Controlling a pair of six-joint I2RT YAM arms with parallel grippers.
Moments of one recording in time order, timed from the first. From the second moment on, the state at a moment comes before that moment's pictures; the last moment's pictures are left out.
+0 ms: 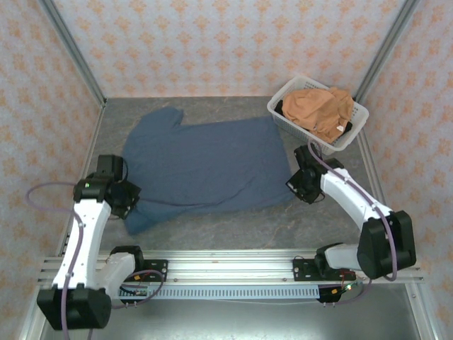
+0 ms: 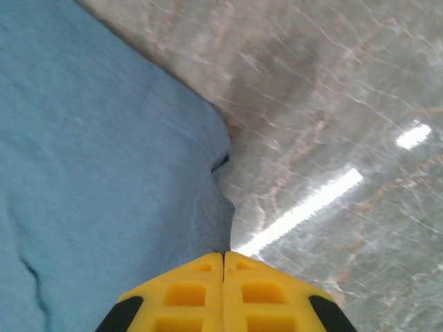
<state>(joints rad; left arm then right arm) 0.11 0.96 0.92 -1.20 0.02 -1.01 0.27 1.32 0.90 -0.90 -0.03 1.07</state>
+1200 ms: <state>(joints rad) 0.09 1.59 1.27 -0.96 -0.06 -0.57 0.26 1.72 1.25 -0.87 0.02 1.08</state>
